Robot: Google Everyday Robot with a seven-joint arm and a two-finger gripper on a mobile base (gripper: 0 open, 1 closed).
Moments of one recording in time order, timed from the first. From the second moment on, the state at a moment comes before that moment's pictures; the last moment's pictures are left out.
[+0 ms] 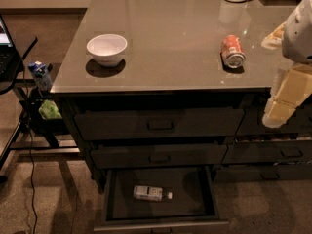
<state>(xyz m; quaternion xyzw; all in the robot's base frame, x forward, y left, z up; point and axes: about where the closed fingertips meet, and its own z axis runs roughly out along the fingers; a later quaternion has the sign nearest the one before) 0.438 -0.216 0.977 -0.60 0.78 -0.04 0.16</state>
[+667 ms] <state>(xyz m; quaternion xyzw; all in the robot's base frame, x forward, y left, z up) 0.437 -0.210 0.960 -0.60 0.78 -0.03 0.16</state>
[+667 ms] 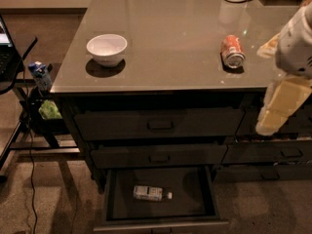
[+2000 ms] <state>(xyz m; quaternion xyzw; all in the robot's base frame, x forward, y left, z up) 0.422 -0.153 0.846 -0.60 0.78 0.04 0.16</state>
